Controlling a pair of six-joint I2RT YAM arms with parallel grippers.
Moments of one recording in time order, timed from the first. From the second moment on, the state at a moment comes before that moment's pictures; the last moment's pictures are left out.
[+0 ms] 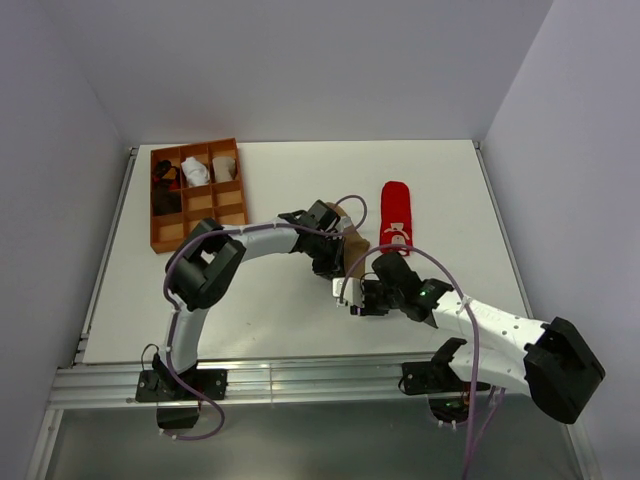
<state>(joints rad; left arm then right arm) -0.78 2.09 1.39 -0.38 0.49 -0.60 0.71 1.04 0.45 -0.28 -0.30 -0.80</state>
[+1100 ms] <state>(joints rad) -0.78 2.14 1.48 -0.50 0.54 -0.51 0.77 1.29 0.50 -0.14 -0.16 -0.89</state>
